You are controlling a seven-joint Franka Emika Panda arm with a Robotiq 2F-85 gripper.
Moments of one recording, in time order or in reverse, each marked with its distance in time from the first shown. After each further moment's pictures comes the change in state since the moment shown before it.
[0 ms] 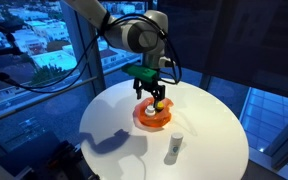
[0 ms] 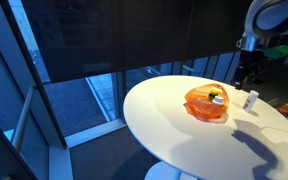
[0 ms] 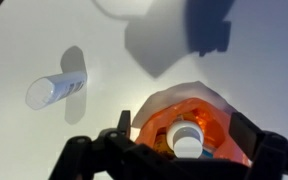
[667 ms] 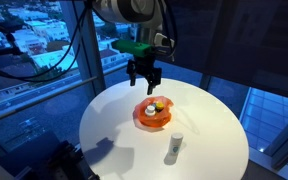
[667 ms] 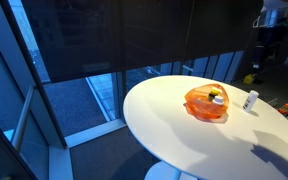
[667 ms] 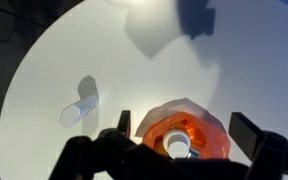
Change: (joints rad) arm -0.002 -0.183 -0.006 0.010 -0.002 -0.240 0.033
